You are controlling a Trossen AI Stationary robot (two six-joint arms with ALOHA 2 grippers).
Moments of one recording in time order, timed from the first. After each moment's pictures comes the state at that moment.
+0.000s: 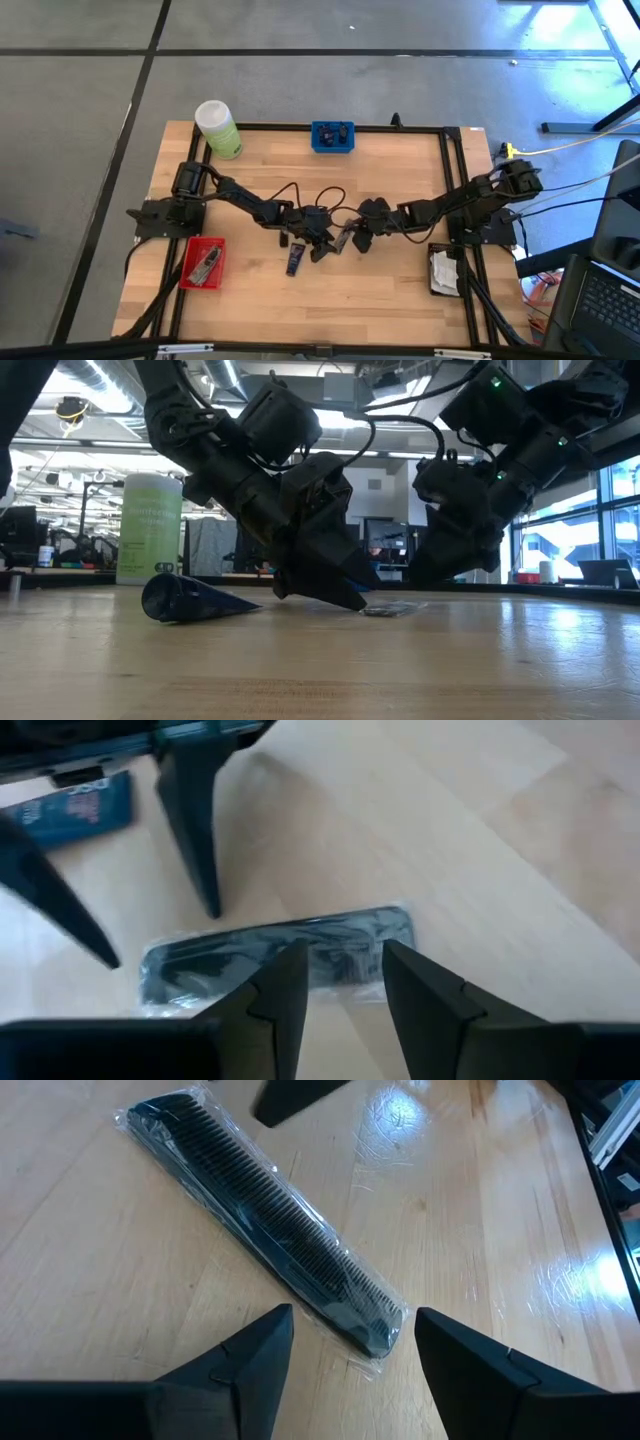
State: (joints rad) left arm -0.06 2.01 0.92 0.42 0.14 -0.56; right arm 0.19 1.61 0.59 0.18 0.26 0.72
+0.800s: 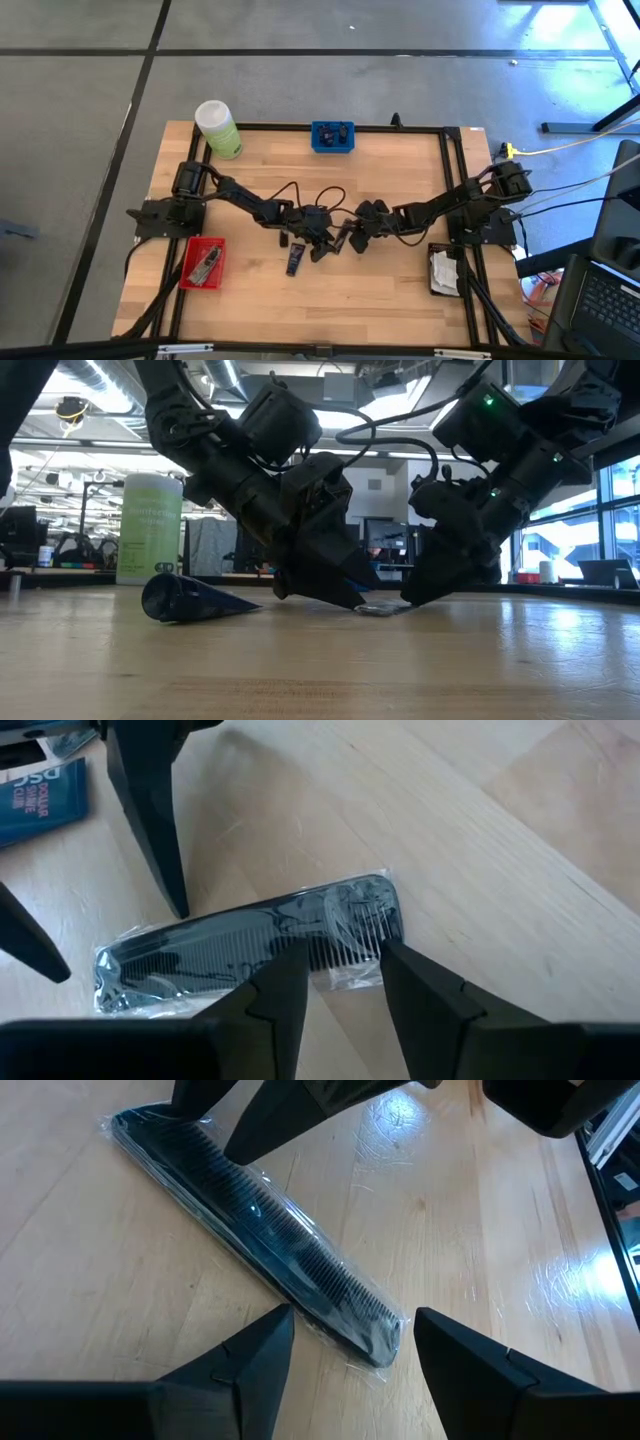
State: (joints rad) left arm -0.06 2.01 0.92 0.42 0.16 -0.56; right arm 0.19 1.71 0.60 0.20 0.28 0.77
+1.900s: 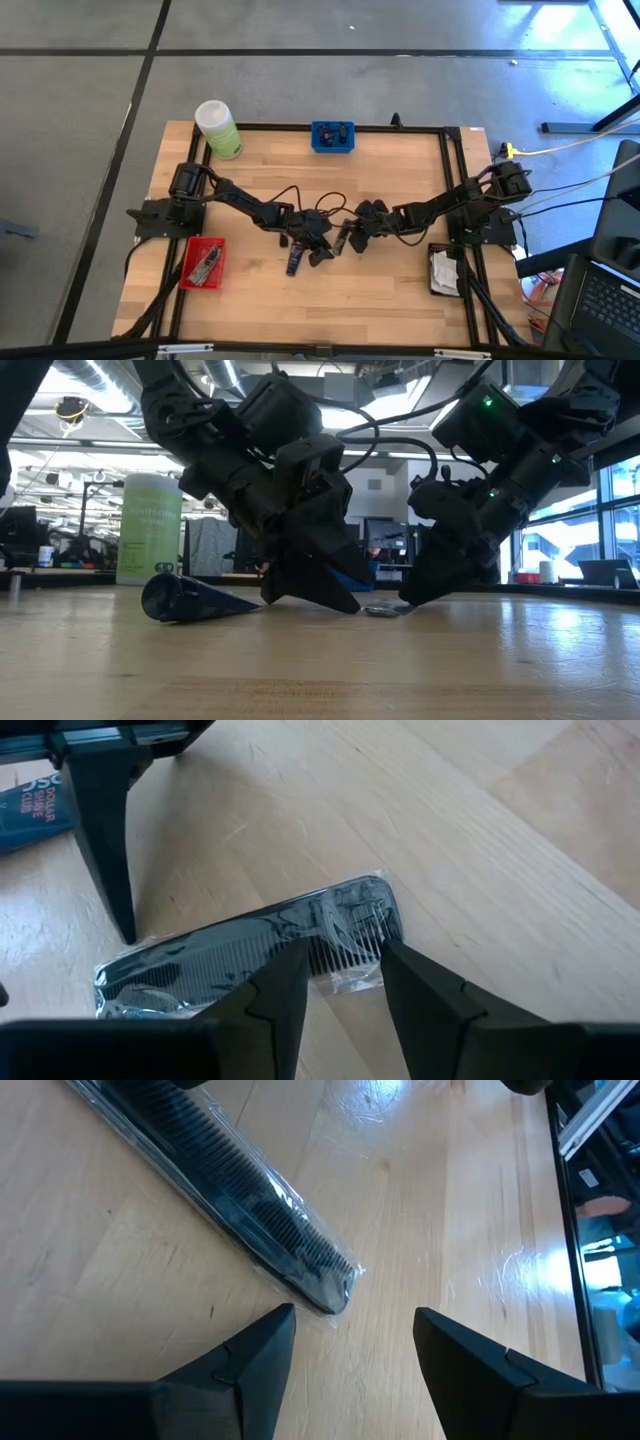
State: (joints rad) left arm -0.10 2.01 0.92 0.36 0.22 -0.69; right arm 0.19 1.71 0.60 0.22 0.27 0.77
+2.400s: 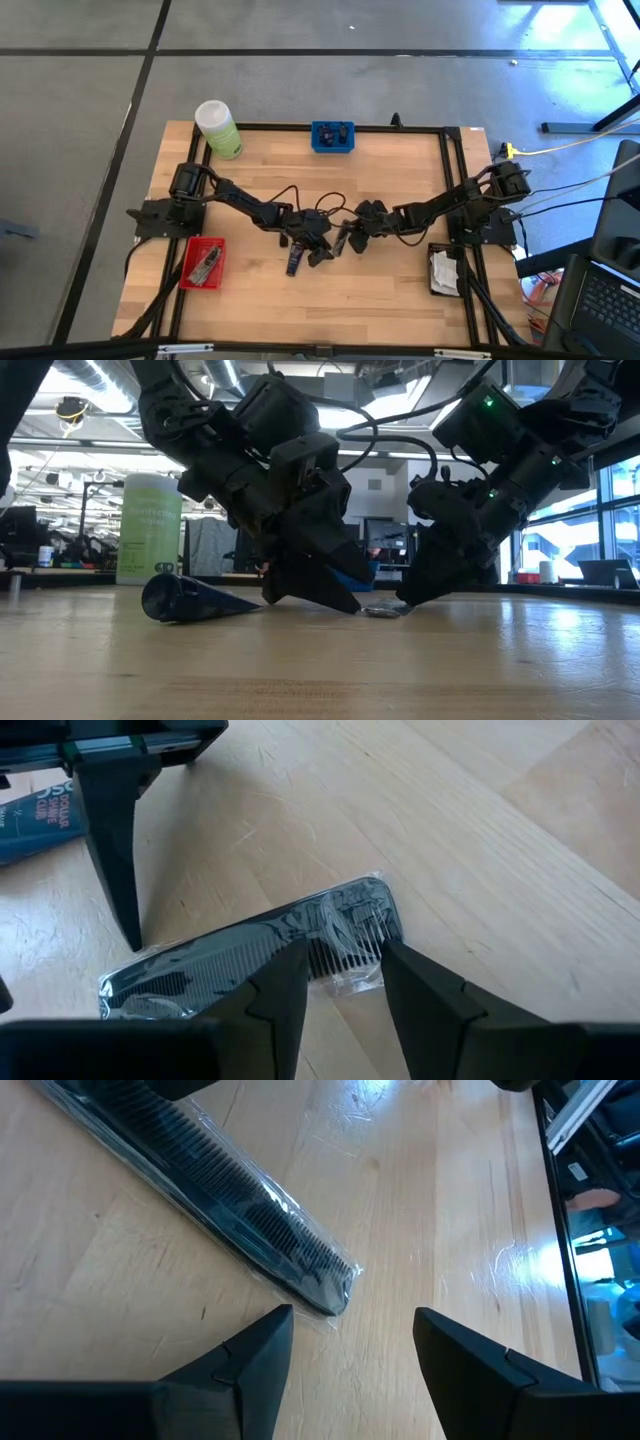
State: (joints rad) left arm -0.10 2.01 0.92 0.40 0.24 -0.68; right arm 0.19 1.71 0.59 0.27 0.27 0.77
